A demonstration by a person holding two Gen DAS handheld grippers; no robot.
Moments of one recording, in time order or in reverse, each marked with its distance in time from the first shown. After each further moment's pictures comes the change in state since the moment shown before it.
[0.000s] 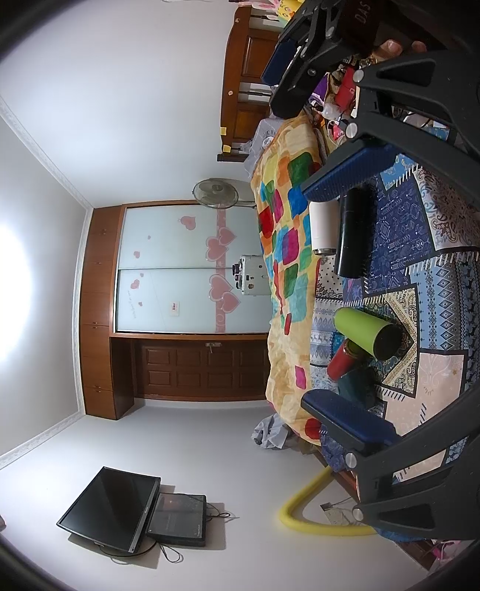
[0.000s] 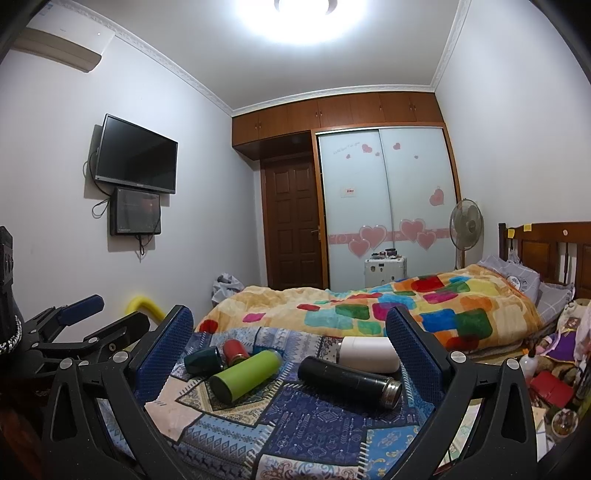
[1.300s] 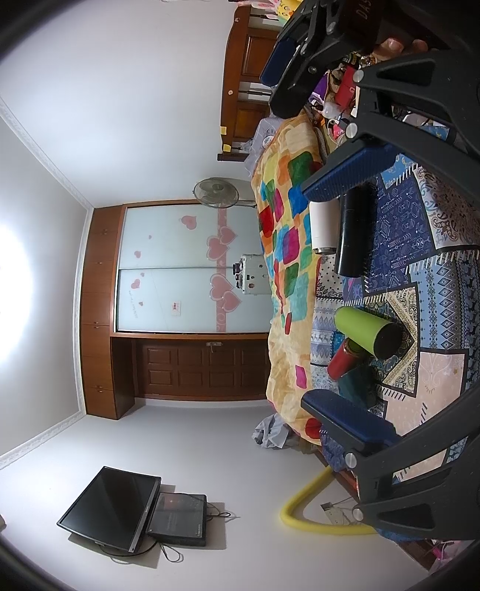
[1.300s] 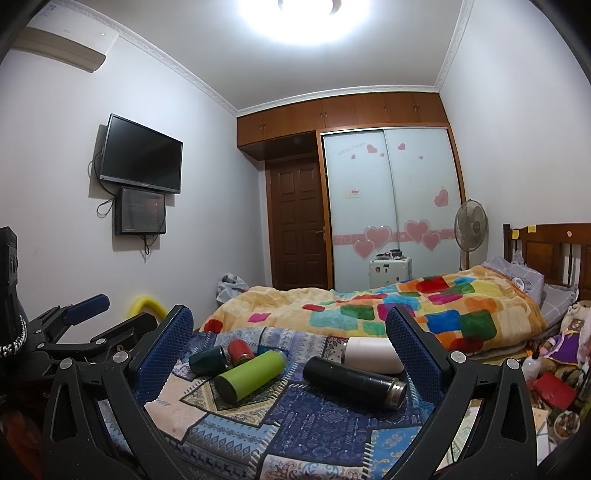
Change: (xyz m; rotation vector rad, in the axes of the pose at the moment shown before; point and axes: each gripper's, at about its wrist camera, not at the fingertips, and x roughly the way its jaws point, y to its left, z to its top) left arm 0.002 0.000 -0.001 0.001 -0.002 0.004; right arm 0.001 0.008 -0.002 -0.005 -0.003 0.014
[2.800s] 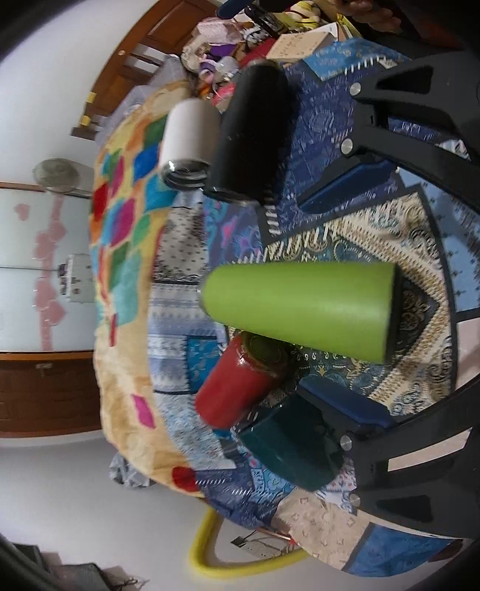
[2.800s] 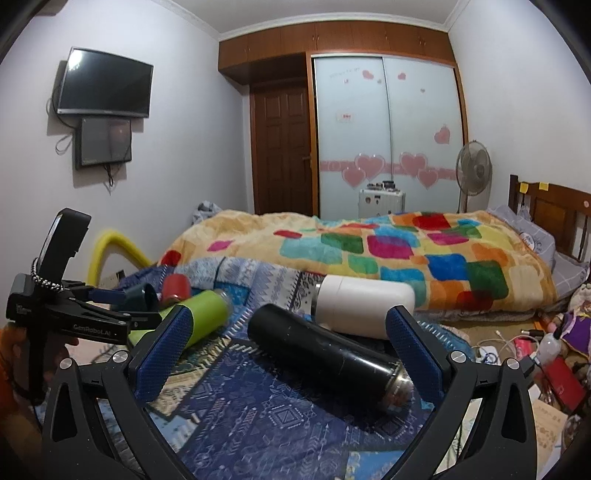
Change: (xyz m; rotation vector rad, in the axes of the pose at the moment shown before) left arm 0.297 0.070 -0.100 0.008 0.750 -0.073; right arm 0.152 -0.063 -0.068 -0.016 0.319 -0.037
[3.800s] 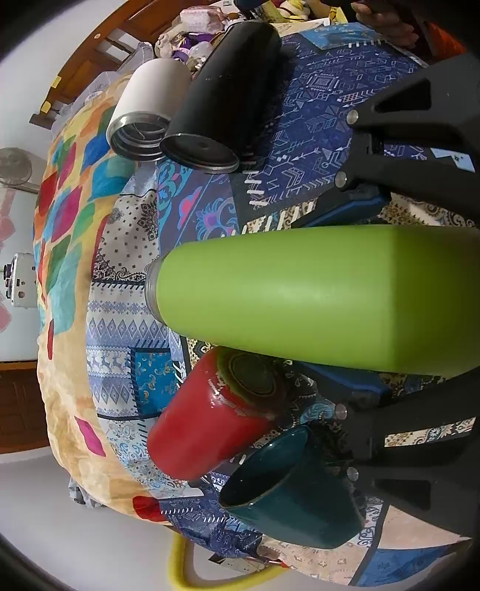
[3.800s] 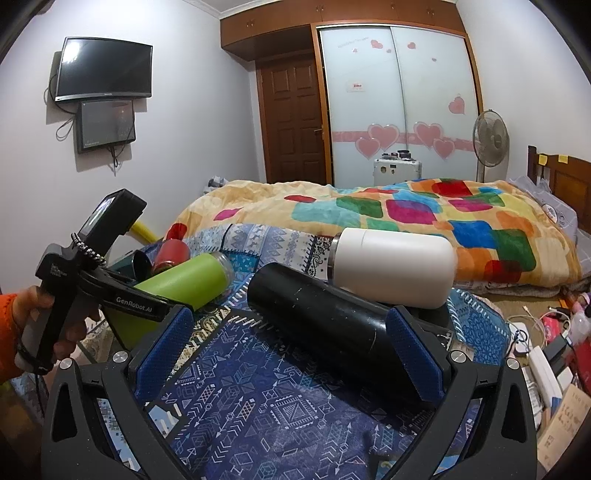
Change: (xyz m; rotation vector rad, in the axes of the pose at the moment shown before) left arm 0.069 0.005 0.014 0.004 0.211 -0.027; right arm 0.034 -0.003 -0.016 0.019 0.075 0.059
